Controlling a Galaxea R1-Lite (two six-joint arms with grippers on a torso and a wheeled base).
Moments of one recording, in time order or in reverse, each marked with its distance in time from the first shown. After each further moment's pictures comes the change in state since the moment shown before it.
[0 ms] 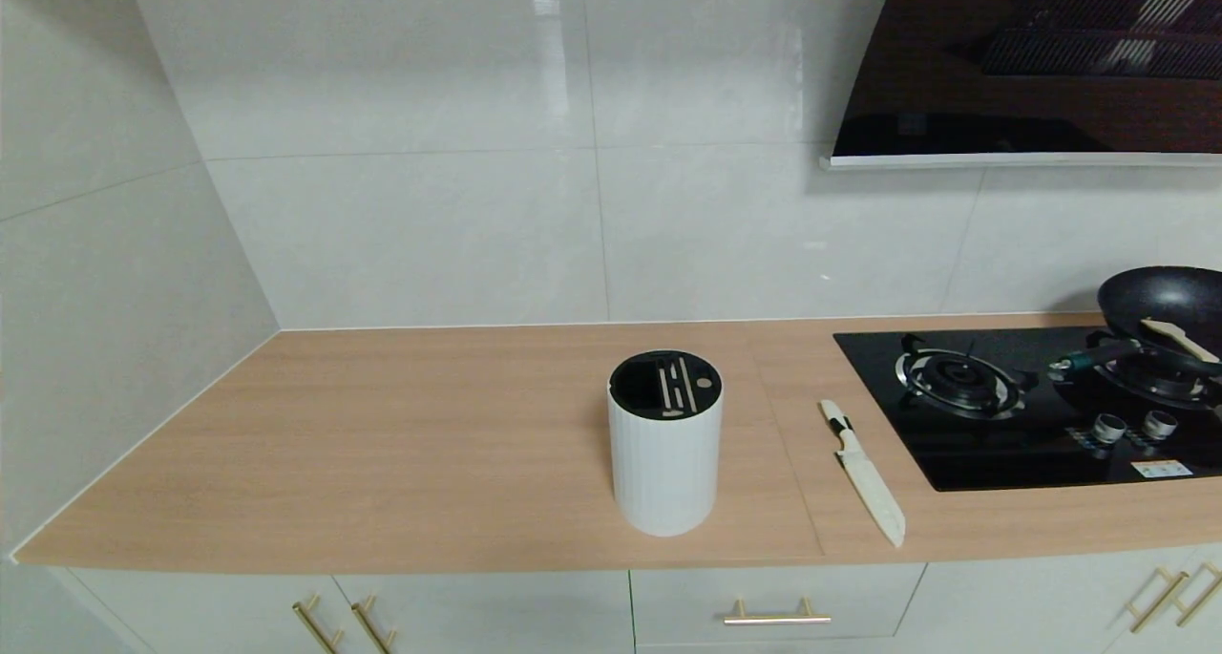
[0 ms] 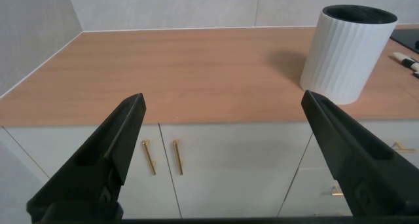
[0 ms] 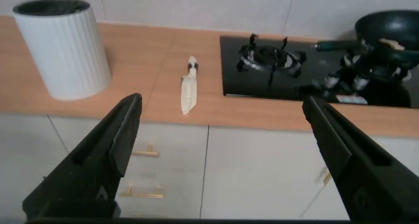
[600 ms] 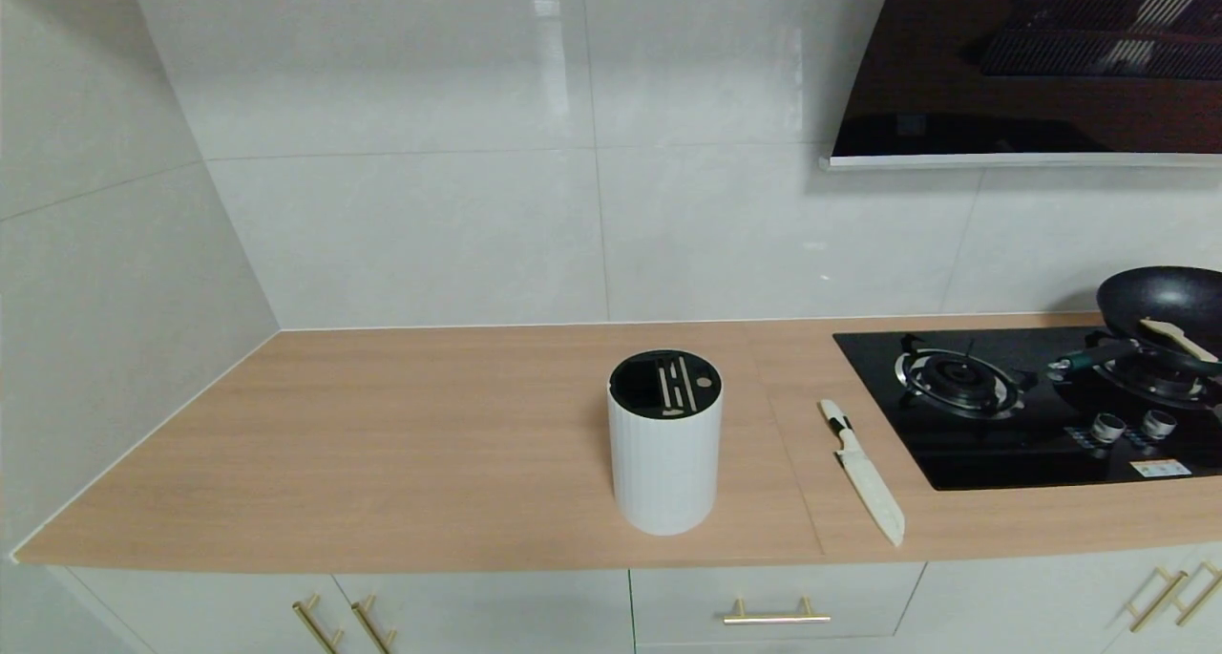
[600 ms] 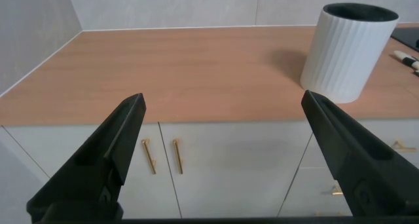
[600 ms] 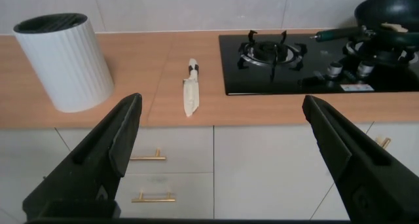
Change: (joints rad) left arm 0.000 0.000 0.000 0.000 0.000 0.000; right arm 0.000 -0.023 0.052 -0.004 -0.030 0.073
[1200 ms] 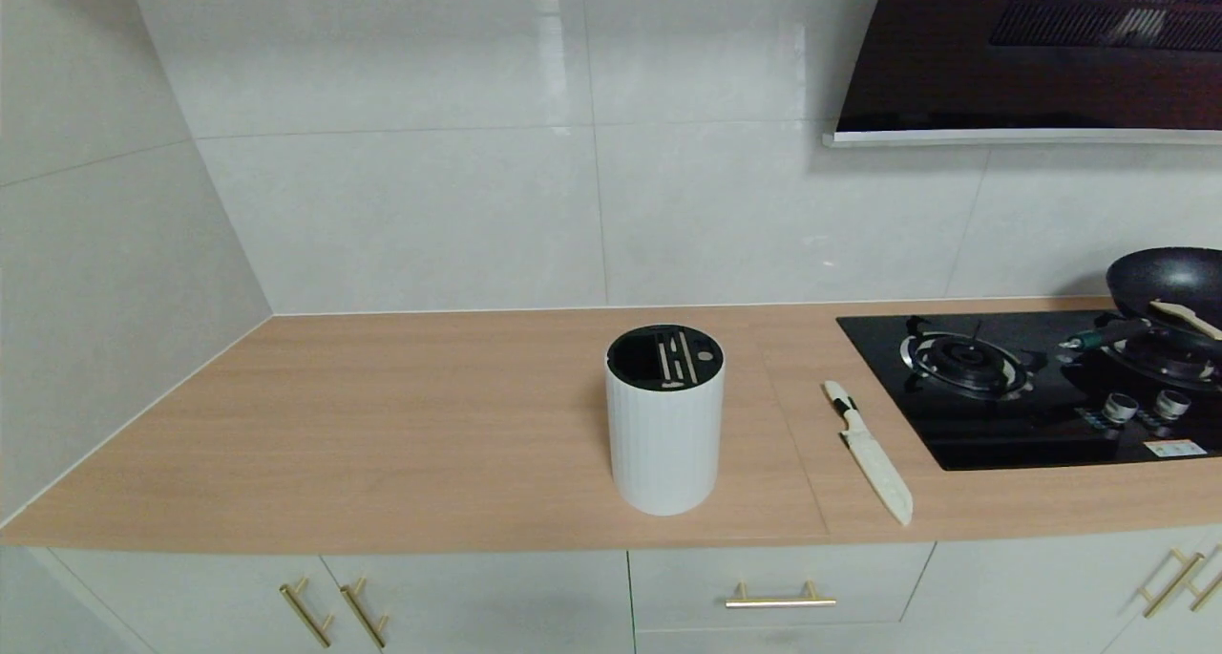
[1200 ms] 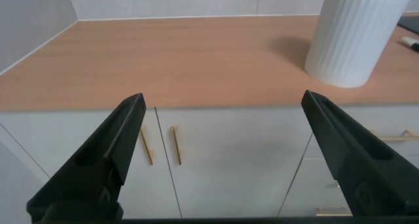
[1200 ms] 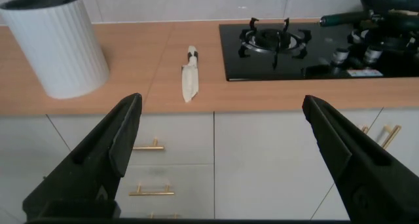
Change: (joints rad) left arm 0.000 0.000 0.000 0.000 0.000 0.000; right arm 0.000 0.000 0.000 0.000 -0.001 0.010
